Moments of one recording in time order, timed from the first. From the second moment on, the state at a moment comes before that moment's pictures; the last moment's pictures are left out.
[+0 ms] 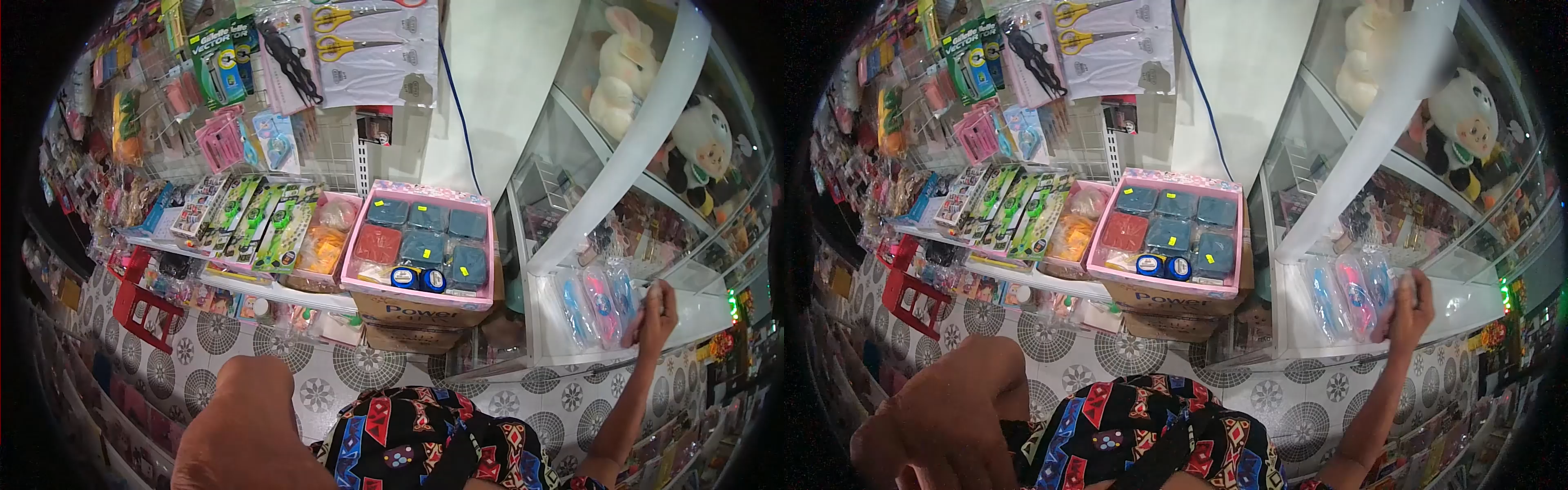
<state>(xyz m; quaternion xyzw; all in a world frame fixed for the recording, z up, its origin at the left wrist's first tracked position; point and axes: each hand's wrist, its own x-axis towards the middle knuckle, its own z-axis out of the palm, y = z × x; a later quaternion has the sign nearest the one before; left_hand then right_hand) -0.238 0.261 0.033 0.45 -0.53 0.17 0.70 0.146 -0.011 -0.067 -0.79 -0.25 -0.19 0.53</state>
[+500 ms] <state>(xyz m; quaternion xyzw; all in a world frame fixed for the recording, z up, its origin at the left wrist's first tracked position) -0.280 0.319 0.012 0.82 -0.40 0.20 0.35 0.099 0.109 -0.171 -0.76 -0.36 0.01 0.55</state>
